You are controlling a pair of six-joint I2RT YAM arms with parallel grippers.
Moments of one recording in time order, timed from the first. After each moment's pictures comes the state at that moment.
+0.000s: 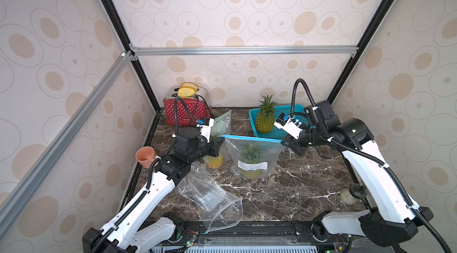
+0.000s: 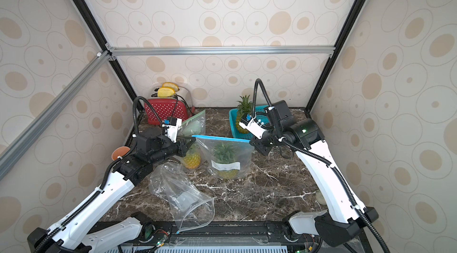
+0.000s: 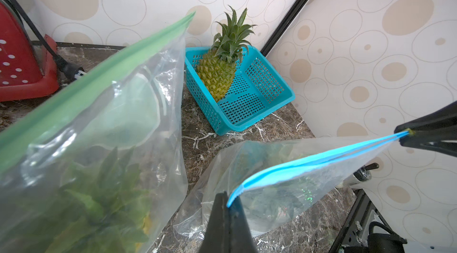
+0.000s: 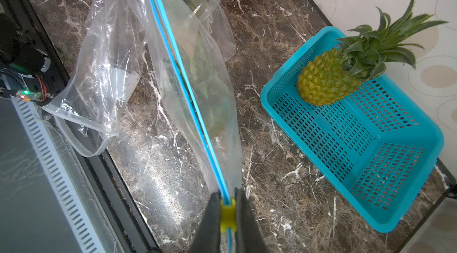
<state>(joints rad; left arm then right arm) -0.47 1.03 0.95 -0.31 0.22 -0.41 0.56 1.30 1.73 -1.34 -0.20 -0.45</state>
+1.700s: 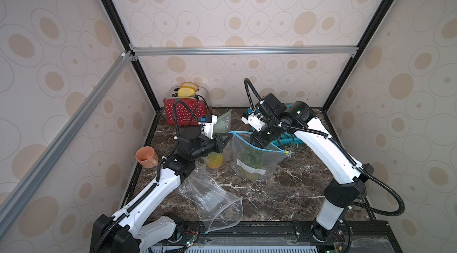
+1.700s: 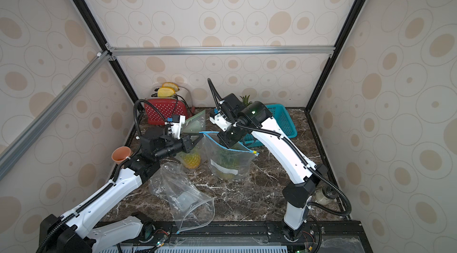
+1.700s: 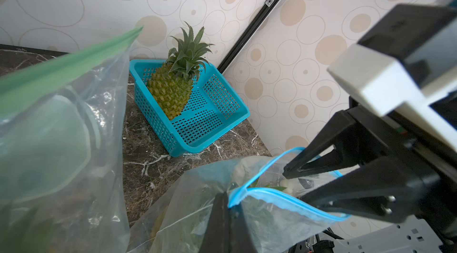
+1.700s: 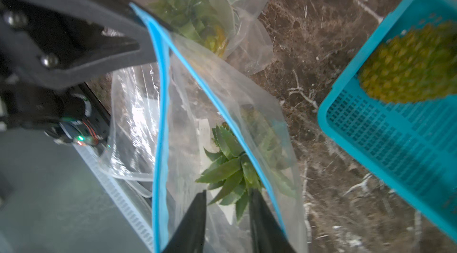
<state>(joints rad) -0.46 1.09 0.85 0.05 0.45 -0.57 0.85 1.77 2.14 -1.47 -0.14 -0.01</state>
